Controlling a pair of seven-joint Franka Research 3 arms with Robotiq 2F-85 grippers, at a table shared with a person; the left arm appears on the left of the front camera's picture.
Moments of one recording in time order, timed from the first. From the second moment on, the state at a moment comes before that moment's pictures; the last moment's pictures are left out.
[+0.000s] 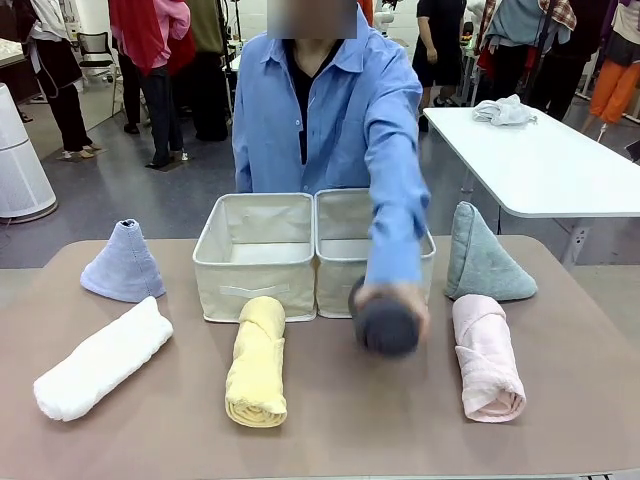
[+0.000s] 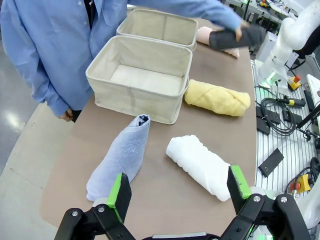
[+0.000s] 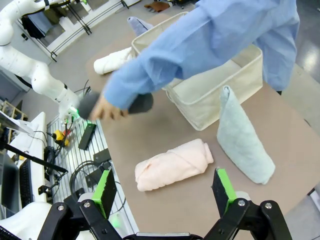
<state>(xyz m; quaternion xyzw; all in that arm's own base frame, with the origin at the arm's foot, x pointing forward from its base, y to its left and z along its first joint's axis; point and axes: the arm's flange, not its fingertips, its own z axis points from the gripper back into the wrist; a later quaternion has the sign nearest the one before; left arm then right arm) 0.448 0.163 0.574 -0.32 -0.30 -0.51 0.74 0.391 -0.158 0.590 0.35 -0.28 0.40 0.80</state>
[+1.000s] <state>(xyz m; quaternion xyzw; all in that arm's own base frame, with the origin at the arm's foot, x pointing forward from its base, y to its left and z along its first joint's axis) 0.504 0.048 0.627 -0.11 -0.16 -0.67 0.72 0.391 -0.157 0.590 0.35 -0.27 0.40 0.80</state>
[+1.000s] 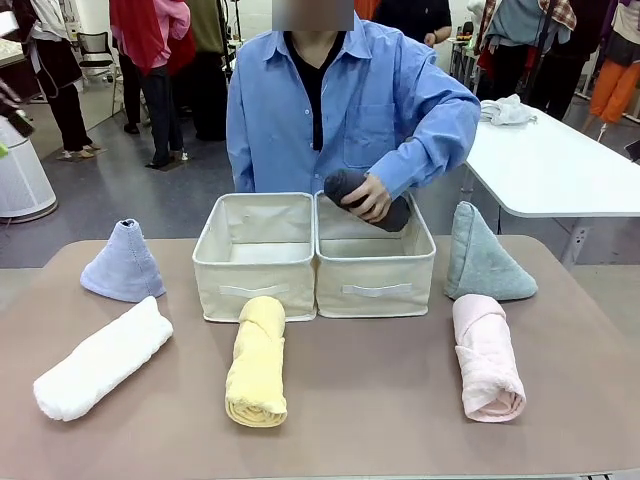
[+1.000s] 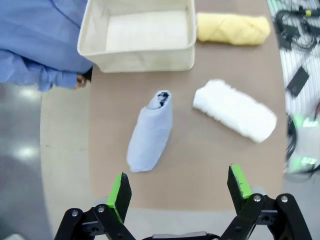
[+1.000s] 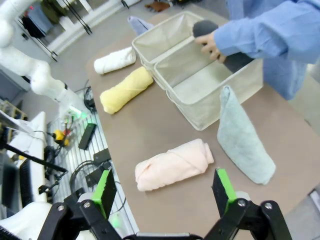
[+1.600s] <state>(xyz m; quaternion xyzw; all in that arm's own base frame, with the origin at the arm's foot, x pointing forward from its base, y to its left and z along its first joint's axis) 0.556 -0.068 0.542 0.03 0.01 -0.75 0.67 0.391 -0.157 0.590 0.35 -0.27 0.40 0.80</state>
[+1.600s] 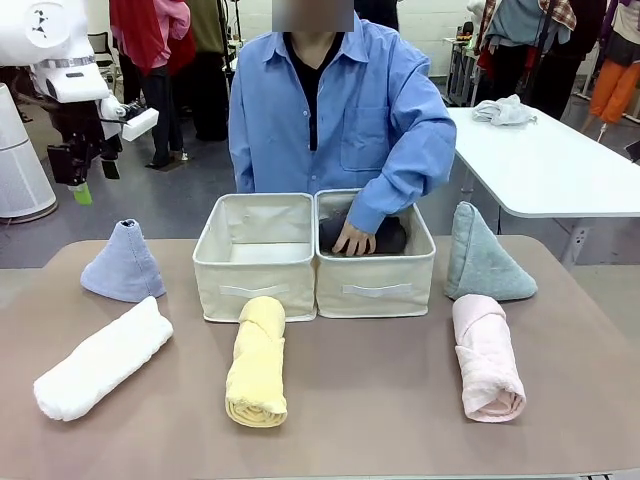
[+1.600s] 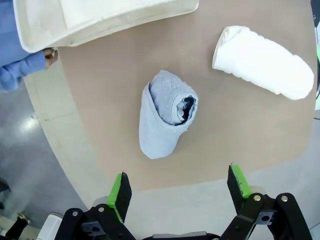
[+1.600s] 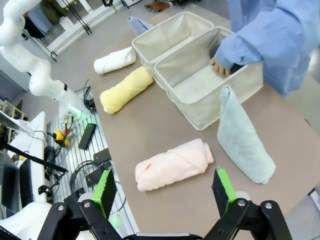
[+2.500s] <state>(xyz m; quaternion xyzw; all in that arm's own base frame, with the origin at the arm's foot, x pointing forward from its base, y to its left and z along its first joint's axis) 0.555 -0.076 0.480 0.01 0.01 -0.77 0.64 0.391 -0.158 0.590 0.35 -0.27 0.40 0.80</state>
